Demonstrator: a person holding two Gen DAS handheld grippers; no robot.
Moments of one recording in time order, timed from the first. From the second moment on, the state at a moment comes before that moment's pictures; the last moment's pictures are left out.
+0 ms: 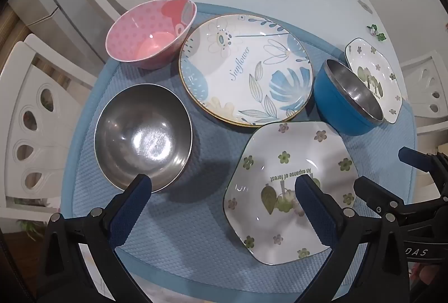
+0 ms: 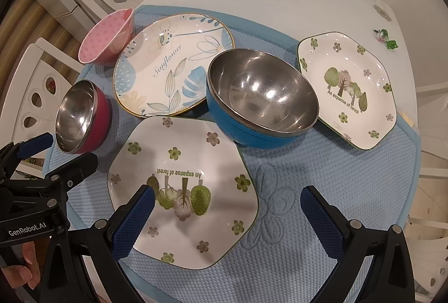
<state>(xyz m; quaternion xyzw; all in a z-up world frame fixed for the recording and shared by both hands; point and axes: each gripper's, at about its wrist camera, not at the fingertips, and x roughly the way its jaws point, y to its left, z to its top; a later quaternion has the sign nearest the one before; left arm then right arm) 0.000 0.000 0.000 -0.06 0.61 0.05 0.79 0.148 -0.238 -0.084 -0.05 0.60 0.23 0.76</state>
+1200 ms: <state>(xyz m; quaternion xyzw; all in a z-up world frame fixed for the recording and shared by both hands) 0.000 0.002 0.004 -0.06 0.60 0.06 0.80 0.149 -0.238 -0.085 -0.05 0.61 0.23 0.76</state>
